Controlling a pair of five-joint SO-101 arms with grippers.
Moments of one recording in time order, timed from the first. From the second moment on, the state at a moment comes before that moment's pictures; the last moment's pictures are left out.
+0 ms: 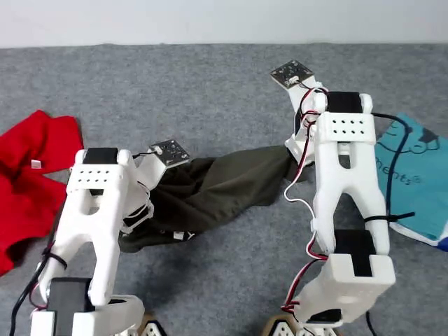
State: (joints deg) left arm -3.1 -9.1 31.0 89.2 -39.8; right arm -2.1 9.7 -11.0 86.7 30.7
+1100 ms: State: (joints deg) left arm -5.4 -26.0 -3.8 94.6 -25.2; right arm -2.1 -7.1 -30.6 97.2 30.7
